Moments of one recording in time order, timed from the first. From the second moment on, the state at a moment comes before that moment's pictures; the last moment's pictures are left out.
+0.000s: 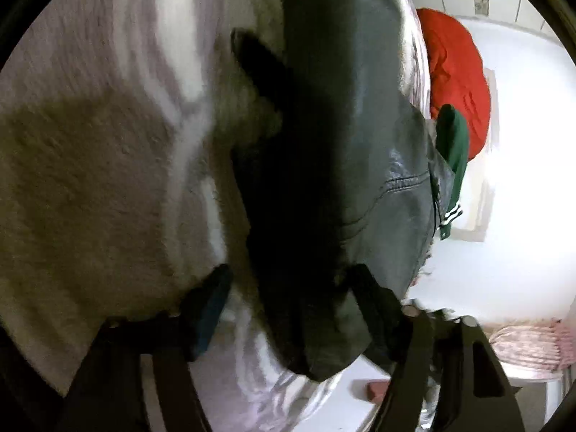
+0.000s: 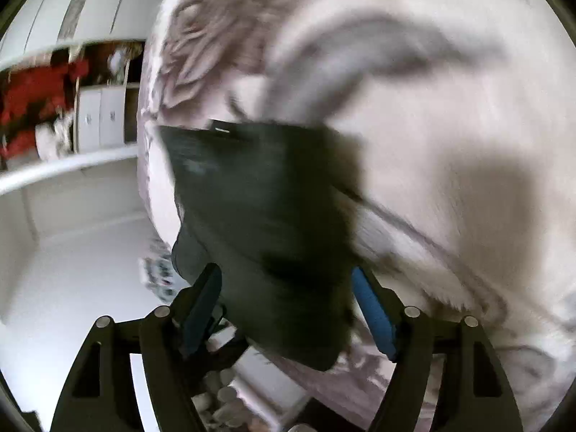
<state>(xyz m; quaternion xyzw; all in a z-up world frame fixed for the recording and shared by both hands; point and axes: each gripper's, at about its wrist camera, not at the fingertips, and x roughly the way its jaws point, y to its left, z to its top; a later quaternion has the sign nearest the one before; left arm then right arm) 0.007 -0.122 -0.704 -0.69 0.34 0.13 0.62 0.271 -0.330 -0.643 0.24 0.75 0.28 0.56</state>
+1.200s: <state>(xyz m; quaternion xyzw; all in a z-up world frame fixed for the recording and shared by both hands) 0.073 -0.121 -0.654 -0.66 0.29 0.17 0.67 0.282 -0.210 -0.732 0.41 0.72 0.32 0.45</state>
